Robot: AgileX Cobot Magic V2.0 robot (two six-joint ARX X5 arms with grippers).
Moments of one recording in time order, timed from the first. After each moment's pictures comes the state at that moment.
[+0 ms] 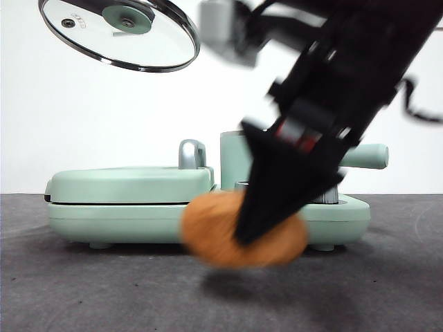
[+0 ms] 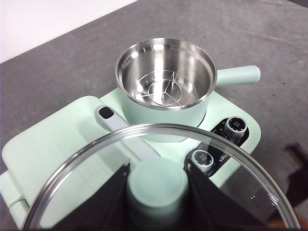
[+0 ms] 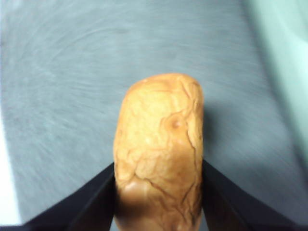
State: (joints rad) left arm -0.53 1.15 1.14 -0.50 0.18 0.14; right arm 0.88 1.35 0.75 -0.36 -0.15 -0.26
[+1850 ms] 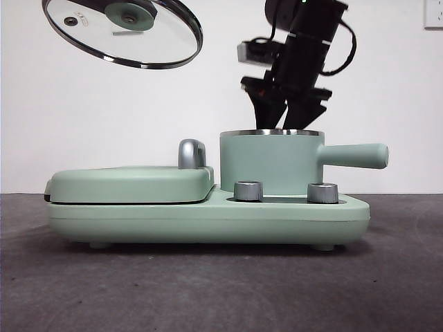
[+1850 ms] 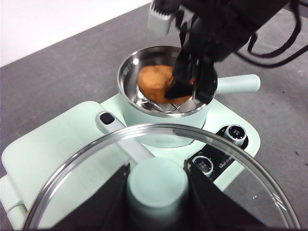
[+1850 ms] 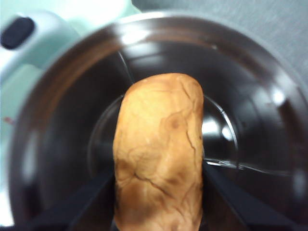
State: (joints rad) left arm -0.53 1.15 1.14 -0.47 0.18 0.11; right arm 0.44 1.94 1.73 -0.80 -0.09 -0.13
